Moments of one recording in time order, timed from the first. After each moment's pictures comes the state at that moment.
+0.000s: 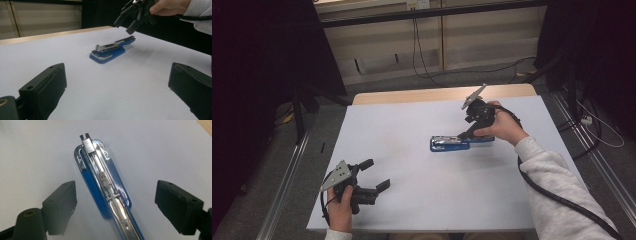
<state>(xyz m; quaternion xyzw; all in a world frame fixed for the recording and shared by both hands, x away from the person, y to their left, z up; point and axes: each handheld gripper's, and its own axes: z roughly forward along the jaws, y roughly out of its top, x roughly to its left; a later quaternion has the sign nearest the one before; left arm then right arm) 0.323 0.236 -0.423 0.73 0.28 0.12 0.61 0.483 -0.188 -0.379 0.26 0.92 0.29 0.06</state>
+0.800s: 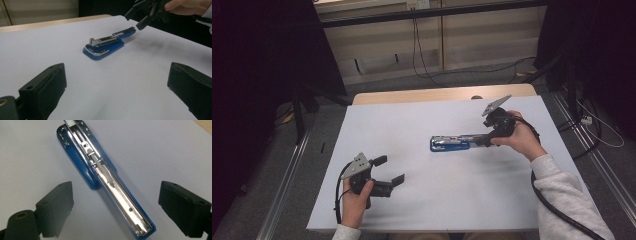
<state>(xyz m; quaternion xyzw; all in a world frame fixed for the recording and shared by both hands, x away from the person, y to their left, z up) 0.341 0.197 -0.423 0.76 0.29 0.10 0.58 0.452 -0.237 -0.398 0.32 0.89 0.32 0.10</state>
